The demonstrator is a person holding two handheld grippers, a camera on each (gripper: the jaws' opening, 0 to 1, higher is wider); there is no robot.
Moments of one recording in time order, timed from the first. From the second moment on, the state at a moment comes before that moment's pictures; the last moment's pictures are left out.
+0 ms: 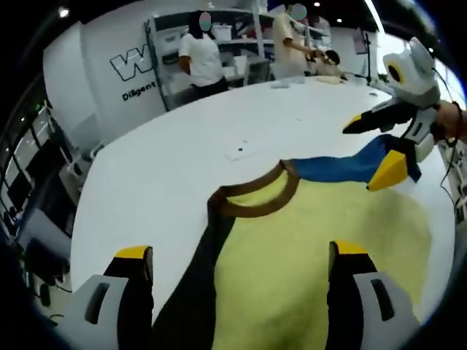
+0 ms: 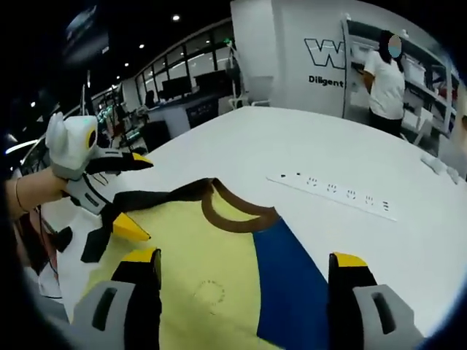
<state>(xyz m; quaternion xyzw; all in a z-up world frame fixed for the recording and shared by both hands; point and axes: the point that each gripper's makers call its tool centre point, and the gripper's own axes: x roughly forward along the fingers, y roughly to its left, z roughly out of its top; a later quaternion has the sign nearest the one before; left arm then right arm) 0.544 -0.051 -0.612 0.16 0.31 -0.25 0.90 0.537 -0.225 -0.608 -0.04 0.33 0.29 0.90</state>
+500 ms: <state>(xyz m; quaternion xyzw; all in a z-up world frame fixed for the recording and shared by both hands) 0.497 -0.042 -0.597 0.14 0.31 -0.26 0.91 0.480 -0.245 -0.607 -0.05 0.34 0.30 0.89</state>
